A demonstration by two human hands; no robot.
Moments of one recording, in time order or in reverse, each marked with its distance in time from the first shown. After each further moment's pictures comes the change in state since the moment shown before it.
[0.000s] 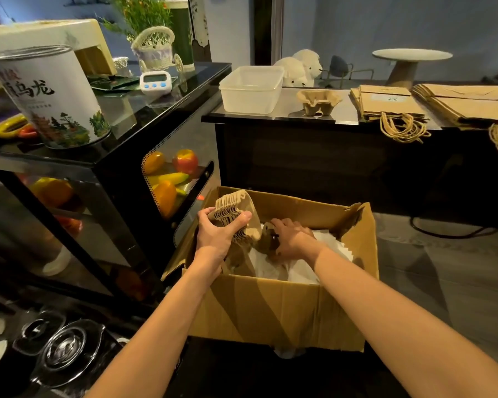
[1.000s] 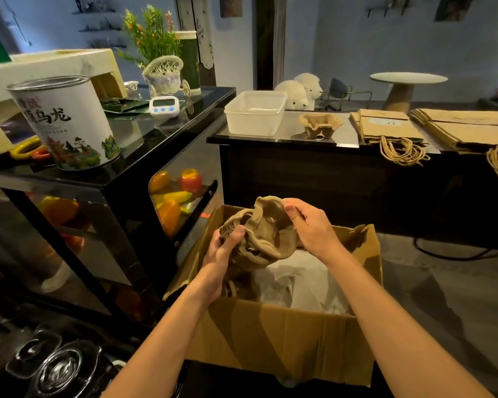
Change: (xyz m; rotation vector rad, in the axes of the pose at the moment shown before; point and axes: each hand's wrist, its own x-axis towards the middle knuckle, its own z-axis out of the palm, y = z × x) left_hand -0.005 0.001 -0.009 -0.044 -0.275 -0.028; right_hand -0.038 0.000 -0.063 0.837 0.507 -0.361
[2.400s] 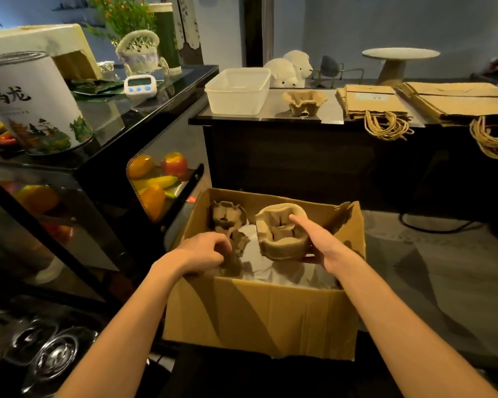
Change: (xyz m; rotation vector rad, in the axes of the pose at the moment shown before) left_hand 0.011 0.011 -0.019 1.223 -0.333 -0.022; right_hand -0.051 0.044 -0.012 0.492 0.092 0.886
